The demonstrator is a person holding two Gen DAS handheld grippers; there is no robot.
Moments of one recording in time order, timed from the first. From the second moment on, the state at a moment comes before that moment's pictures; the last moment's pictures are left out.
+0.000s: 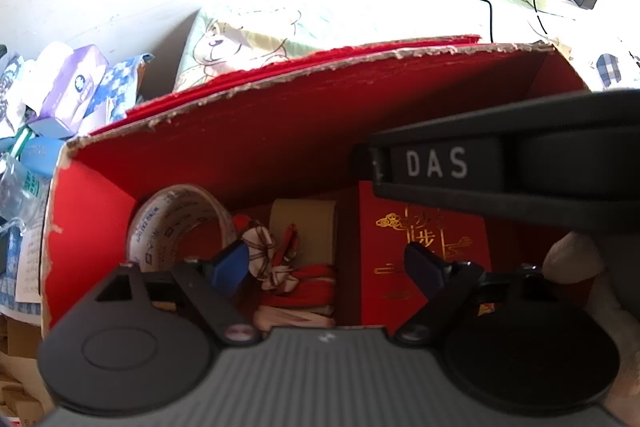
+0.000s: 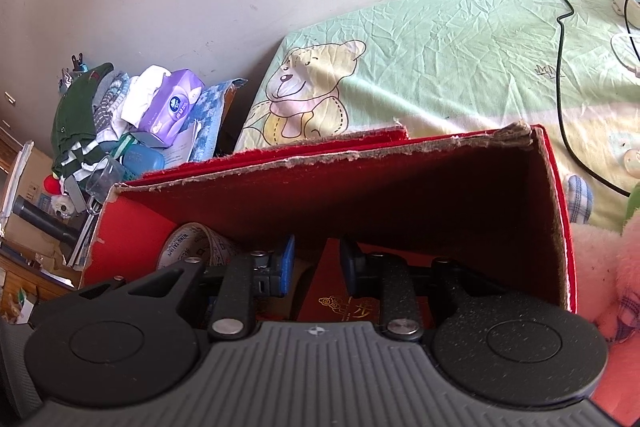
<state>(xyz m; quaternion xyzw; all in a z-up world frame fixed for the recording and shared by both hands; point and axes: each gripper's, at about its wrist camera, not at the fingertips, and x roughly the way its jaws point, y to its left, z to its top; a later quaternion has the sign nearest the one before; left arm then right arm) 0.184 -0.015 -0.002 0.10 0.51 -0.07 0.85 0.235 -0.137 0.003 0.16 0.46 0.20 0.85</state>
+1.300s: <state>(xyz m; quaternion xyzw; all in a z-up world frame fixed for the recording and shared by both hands) 0.186 -0.022 0.001 0.11 0.51 -0.06 0.85 0.220 -0.137 0.014 0.12 0.42 0.15 0.89</state>
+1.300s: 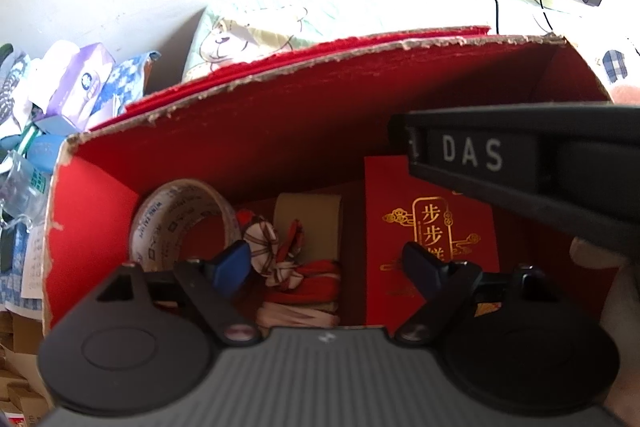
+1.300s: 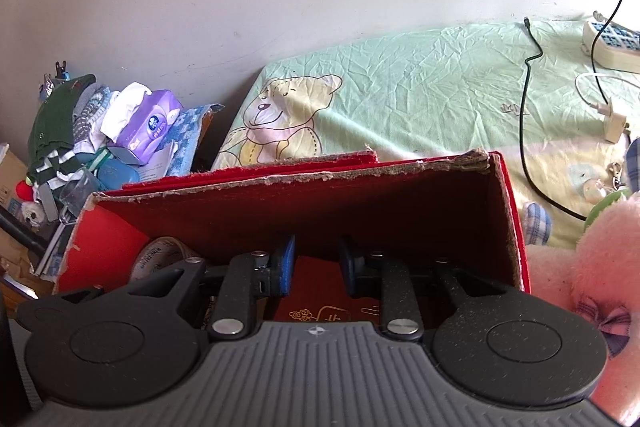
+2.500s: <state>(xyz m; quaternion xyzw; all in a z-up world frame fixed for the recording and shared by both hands) 0.091 0.028 0.087 0.04 0.40 -0.05 0.92 0.097 -0.176 0.076 0.15 0.21 0.14 0.96</state>
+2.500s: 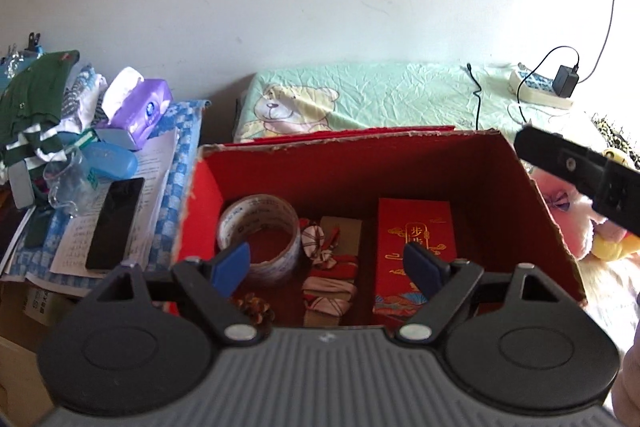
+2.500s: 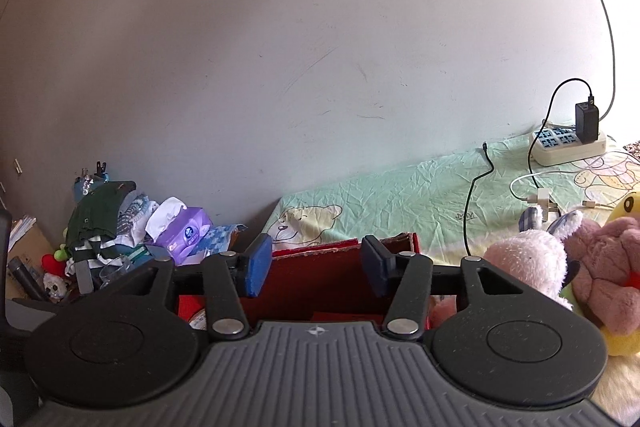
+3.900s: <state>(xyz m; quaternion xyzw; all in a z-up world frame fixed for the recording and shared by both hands) 0.010 0.107 -0.038 -0.08 0.52 -0.07 0.84 0.055 -0.079 -0.019 0.18 0.49 0.38 0.76</state>
